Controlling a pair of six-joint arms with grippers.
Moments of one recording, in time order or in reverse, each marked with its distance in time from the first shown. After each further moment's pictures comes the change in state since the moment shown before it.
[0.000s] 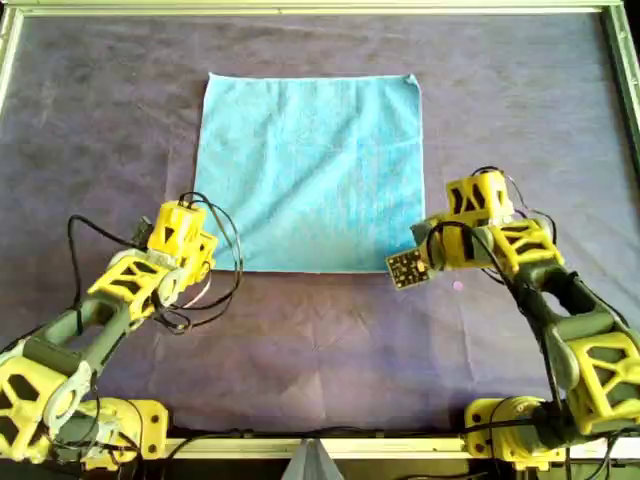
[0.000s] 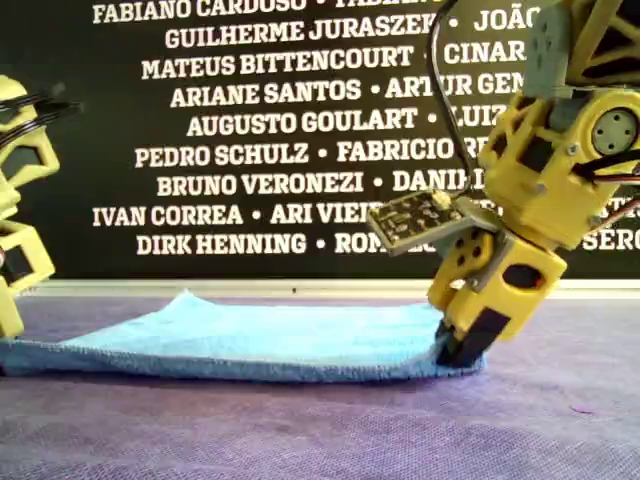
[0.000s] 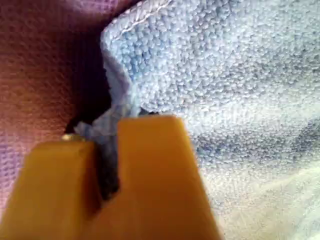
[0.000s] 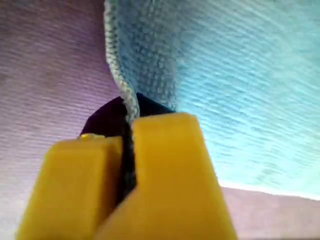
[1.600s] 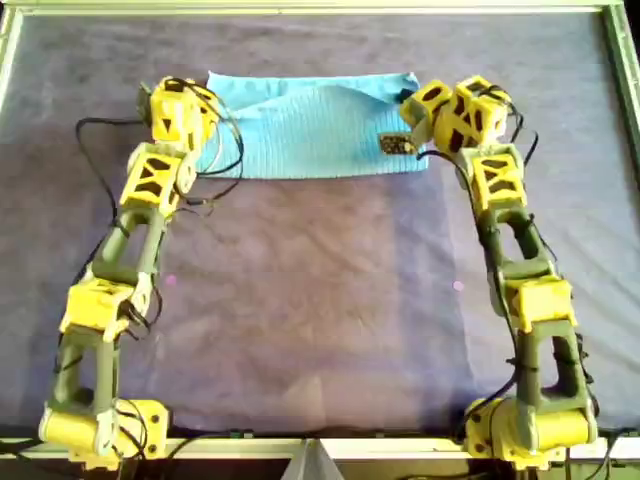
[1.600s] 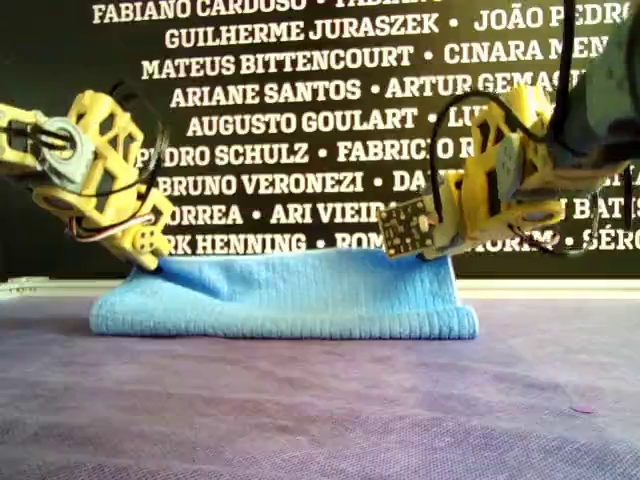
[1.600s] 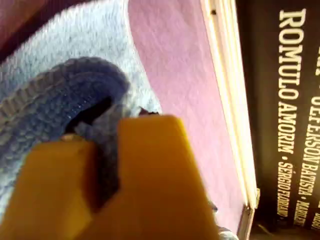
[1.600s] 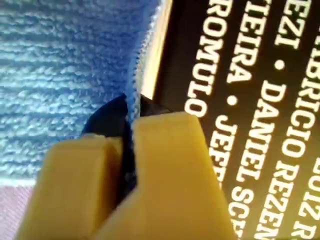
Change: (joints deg) left arm 10.3 -65.2 -99.7 -0.2 0.0 5.5; right arm -3.9 -61.0 -88.7 -24.9 0.0 -0.5
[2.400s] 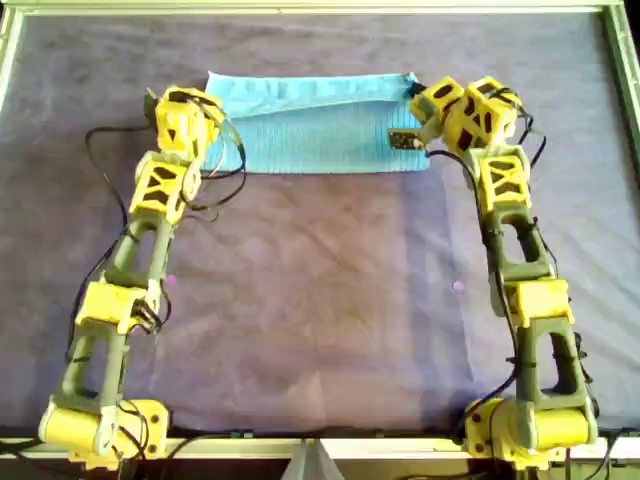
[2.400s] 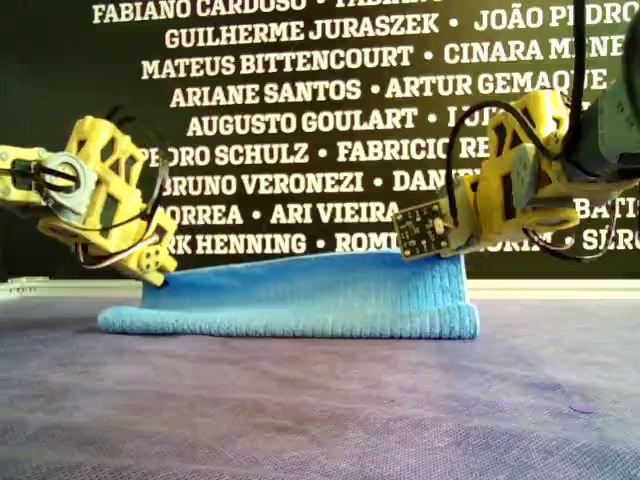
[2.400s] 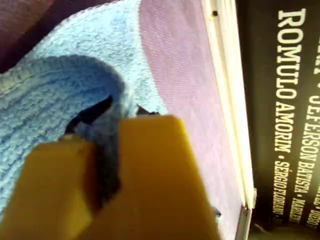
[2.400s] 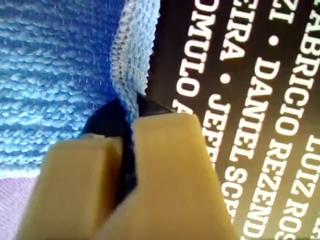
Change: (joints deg) left arm 0.0 -13.1 -16.3 0.0 0.2 -0.1; right arm -2.3 -4.1 -6.9 -0.4 0.0 0.0
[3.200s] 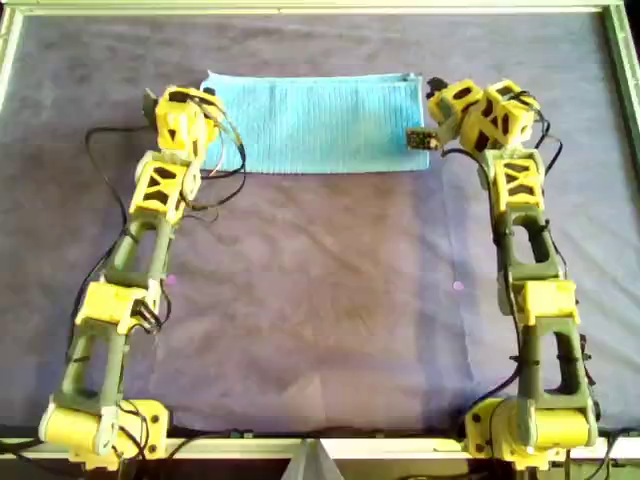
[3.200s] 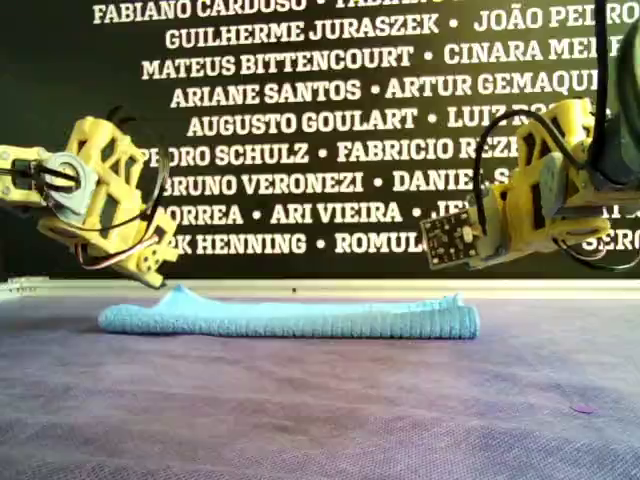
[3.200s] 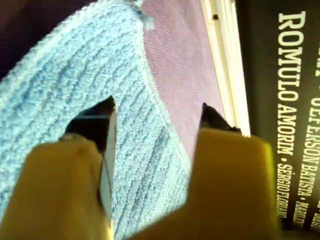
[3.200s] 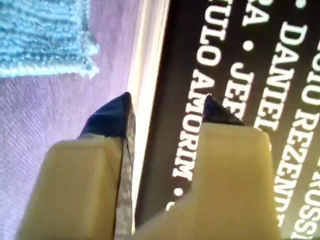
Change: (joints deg) left arm 0.0 0.1 0.0 0.3 -0.6 0.3; right arm -4.3 -1.3 0.0 0.6 -1.0 1.0
